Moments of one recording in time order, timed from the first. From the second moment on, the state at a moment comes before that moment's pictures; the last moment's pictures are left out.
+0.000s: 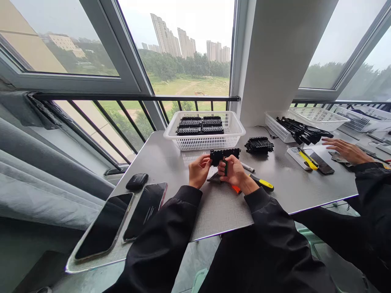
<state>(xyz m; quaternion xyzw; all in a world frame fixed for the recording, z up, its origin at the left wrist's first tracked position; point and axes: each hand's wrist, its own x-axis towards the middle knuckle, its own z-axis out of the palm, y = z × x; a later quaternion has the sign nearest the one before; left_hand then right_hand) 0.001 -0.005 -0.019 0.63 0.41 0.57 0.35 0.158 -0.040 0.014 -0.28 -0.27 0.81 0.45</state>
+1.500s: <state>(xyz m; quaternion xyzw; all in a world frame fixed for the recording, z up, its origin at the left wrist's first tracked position) -0.002 -0.003 -0.019 0.62 0.43 0.58 0.32 0.174 -0.035 0.013 -0.33 -0.26 0.75 0.51</state>
